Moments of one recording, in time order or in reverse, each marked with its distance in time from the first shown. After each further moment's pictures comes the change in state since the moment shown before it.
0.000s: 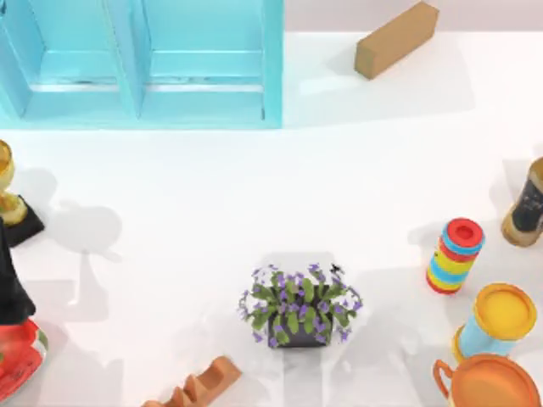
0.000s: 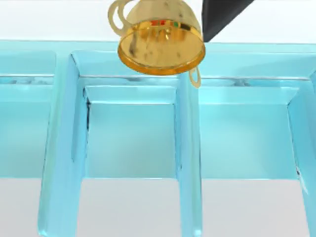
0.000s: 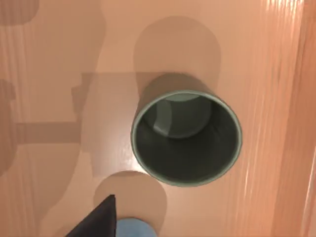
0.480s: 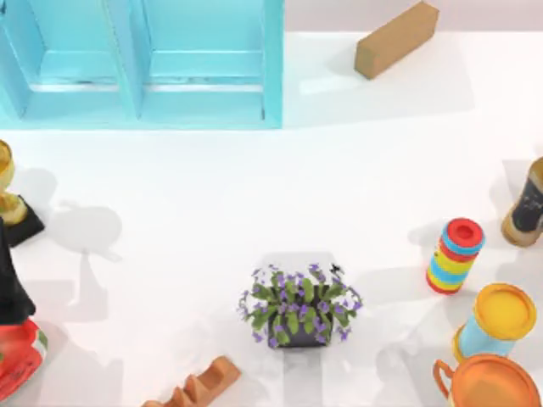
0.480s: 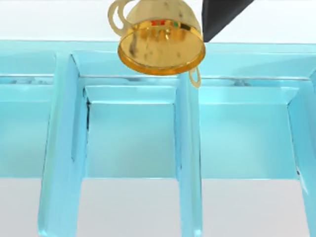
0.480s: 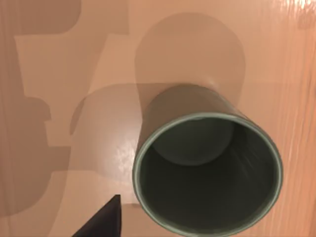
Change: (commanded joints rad) left arm 0.000 0.000 0.000 0.000 0.000 0.000; right arm 0.007 -0.017 -0.218 0.208 0.000 0.005
